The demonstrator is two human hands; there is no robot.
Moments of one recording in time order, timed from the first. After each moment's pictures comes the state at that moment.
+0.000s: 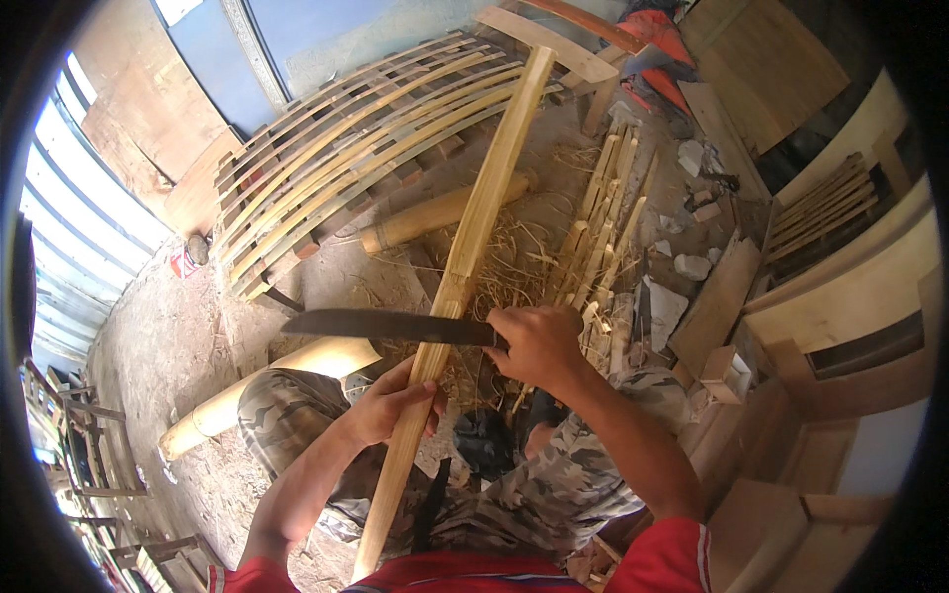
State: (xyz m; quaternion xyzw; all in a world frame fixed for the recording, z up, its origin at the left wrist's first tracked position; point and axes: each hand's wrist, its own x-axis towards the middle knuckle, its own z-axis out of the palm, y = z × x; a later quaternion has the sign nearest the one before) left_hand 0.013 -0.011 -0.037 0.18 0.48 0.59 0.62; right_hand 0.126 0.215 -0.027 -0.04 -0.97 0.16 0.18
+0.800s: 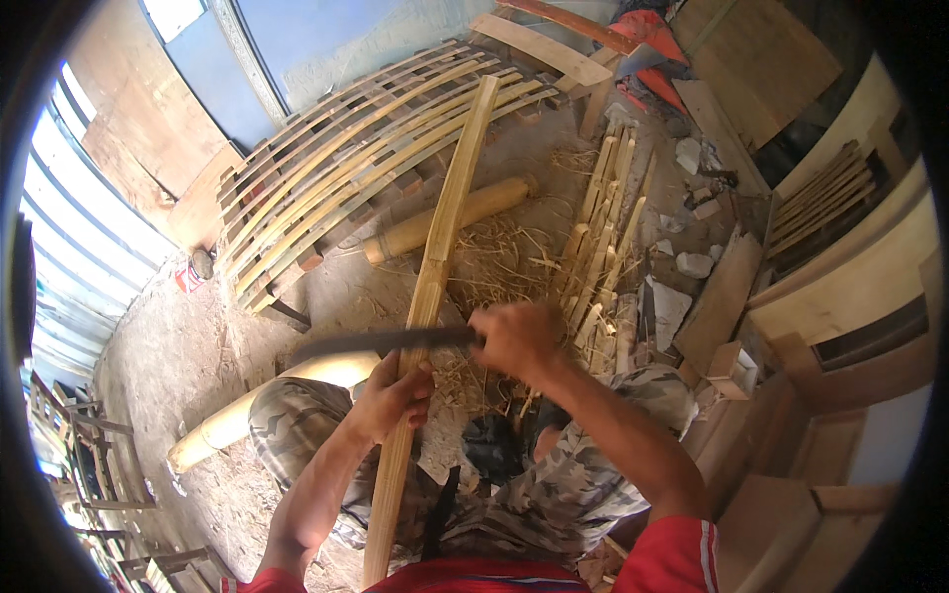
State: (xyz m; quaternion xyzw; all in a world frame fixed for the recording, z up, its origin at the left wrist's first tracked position) left_hand 0.010 -0.004 -0.028 0.09 0.54 0.62 0.56; right_hand 0.096 0.208 -0.055 -0.06 -0.97 0.15 0.19
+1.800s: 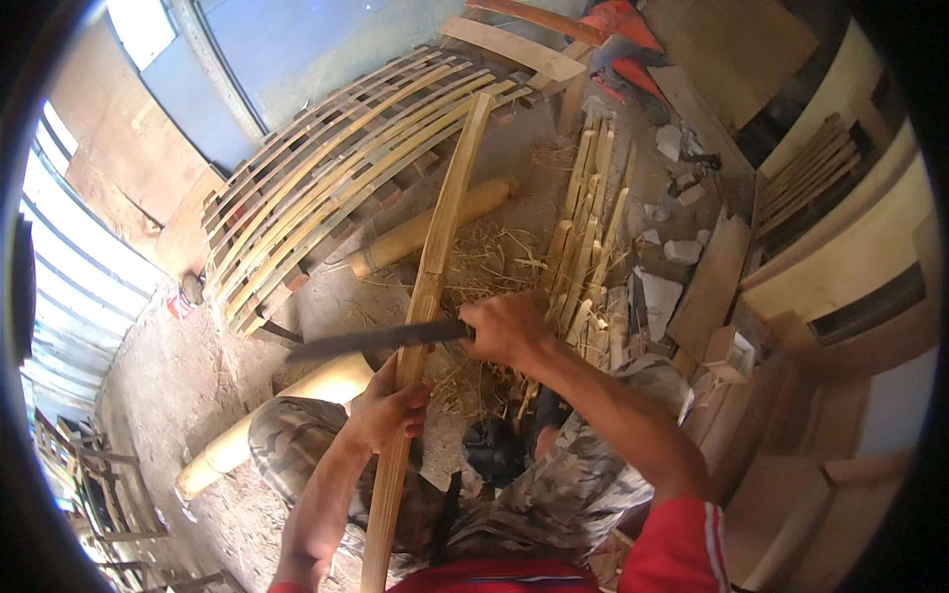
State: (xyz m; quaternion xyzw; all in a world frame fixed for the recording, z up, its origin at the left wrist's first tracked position) left_hand 0.003 0.001 -0.023 0.09 0.53 0.60 0.59; right_hand 0.084 0.222 -0.048 -0.10 -0.99 0.11 0.05
